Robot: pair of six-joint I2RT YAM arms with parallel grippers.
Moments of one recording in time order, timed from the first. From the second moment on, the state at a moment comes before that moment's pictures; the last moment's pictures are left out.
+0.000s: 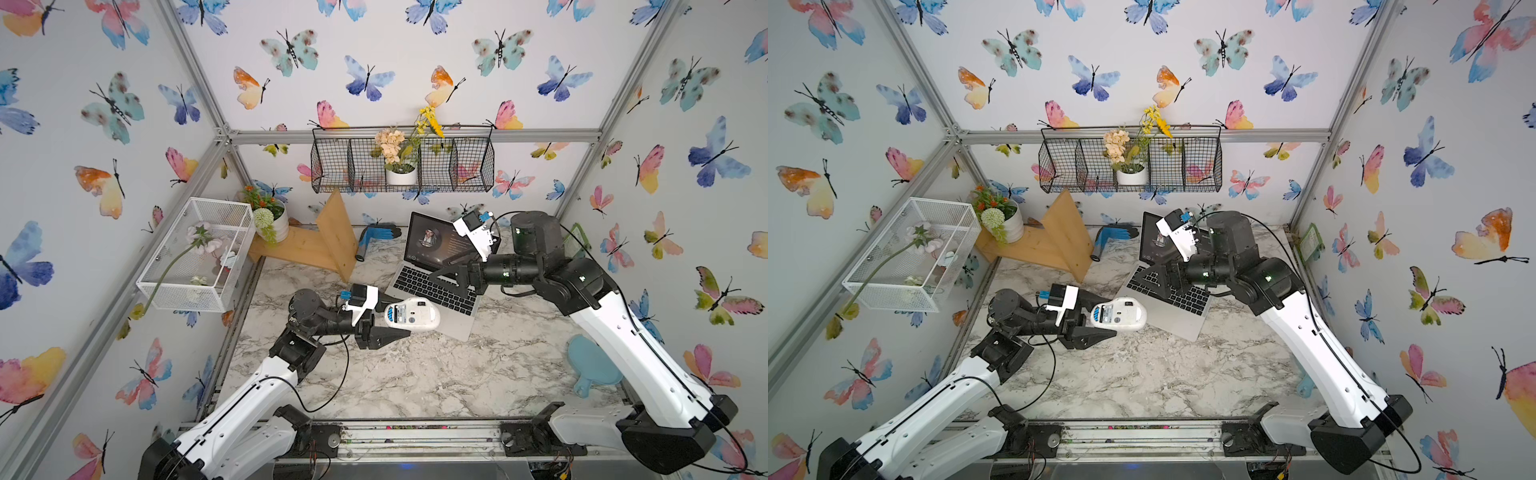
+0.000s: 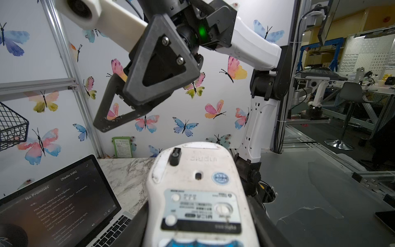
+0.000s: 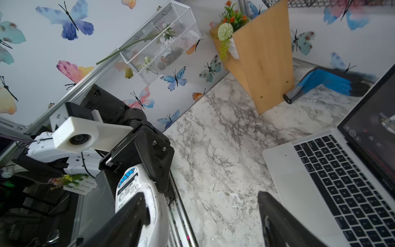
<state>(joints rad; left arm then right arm) -0.55 0.92 0.65 0.48 1.03 -0.12 0.60 1.29 1.54 -0.76 -0.67 0.24</state>
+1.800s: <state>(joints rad) -0.55 0.91 0.64 0.40 0.92 0.00 0.63 1.32 1.12 -0.02 -1.13 0.95</state>
